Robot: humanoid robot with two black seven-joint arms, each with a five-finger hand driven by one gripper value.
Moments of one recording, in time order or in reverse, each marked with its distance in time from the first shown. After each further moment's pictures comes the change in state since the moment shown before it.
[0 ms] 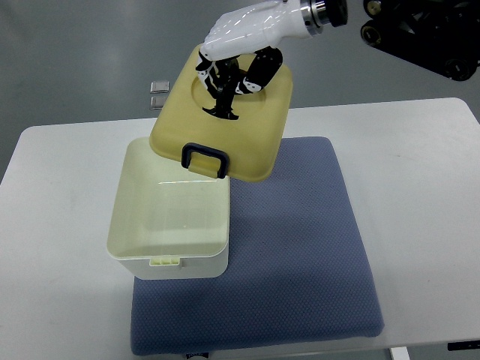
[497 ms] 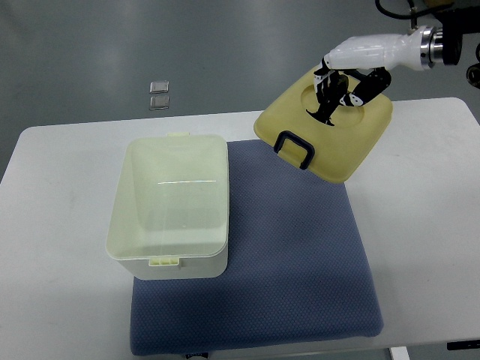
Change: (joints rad) left arm 0.000 0.000 0.000 0.000 0.000 0.000 0.000; right arm -0.302 -0.270 0.001 -0.023 0.050 -0.103 0.000
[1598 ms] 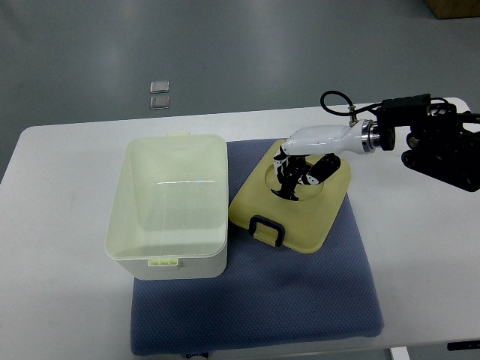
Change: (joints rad) left arm 0.000 0.000 0.000 0.000 0.000 0.000 0.000; right arm -0.188 0.217 -0.010 -0.024 -0.017 -0.071 0.000
